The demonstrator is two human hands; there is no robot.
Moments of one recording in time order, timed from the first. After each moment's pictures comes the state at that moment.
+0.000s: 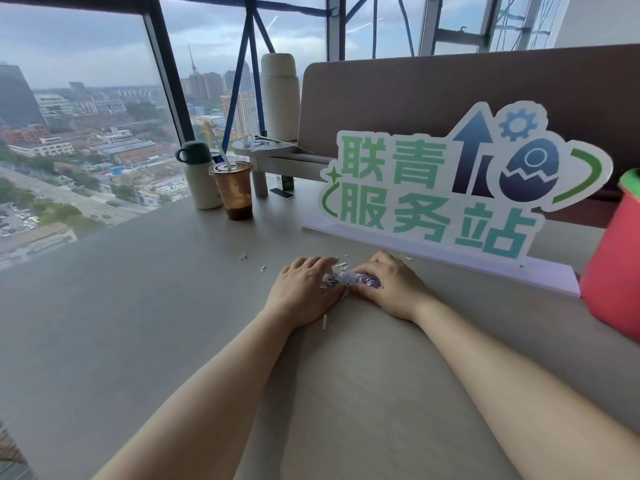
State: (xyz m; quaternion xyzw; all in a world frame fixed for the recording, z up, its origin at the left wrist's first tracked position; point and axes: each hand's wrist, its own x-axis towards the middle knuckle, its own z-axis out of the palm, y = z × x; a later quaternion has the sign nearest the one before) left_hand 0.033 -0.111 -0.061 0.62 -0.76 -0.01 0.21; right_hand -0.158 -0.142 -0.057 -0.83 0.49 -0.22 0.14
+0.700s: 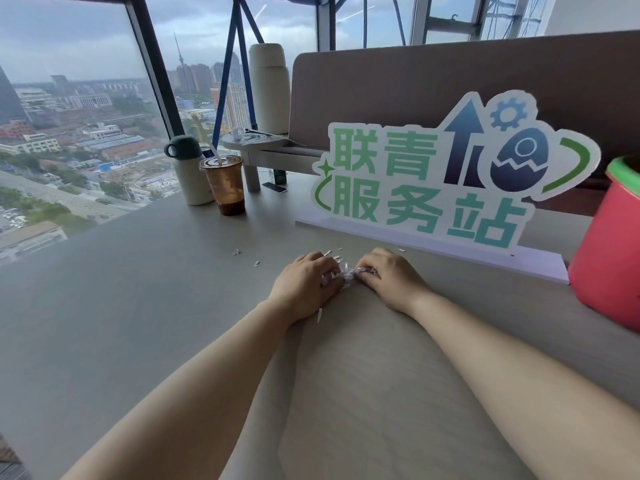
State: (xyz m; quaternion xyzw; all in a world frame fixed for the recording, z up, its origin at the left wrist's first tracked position) left_hand 0.025 -0.111 -0.059 0.57 -0.78 -0.04 0.24; right_hand -0.159 -0.136 -0.053 -0.82 0.50 -0.25 0.14
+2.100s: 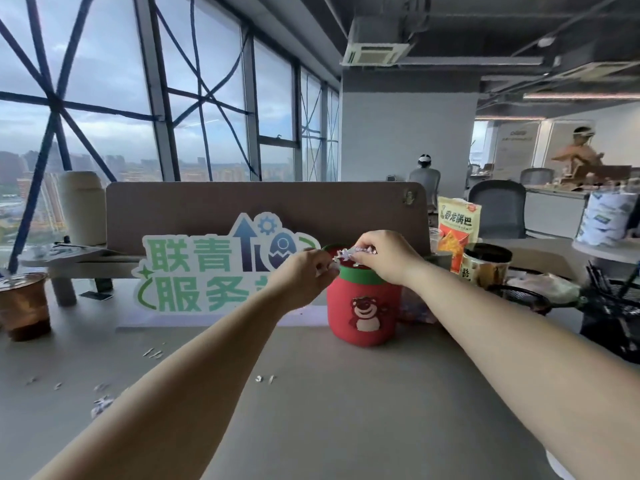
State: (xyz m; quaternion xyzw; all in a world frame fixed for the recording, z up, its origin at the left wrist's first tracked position) left_hand -0.244 -0.046 0.109 0.33 -0.88 -0.05 0.33; right_hand -0.419 0.009 0.140 -0.68 0.65 -0.35 -0.01
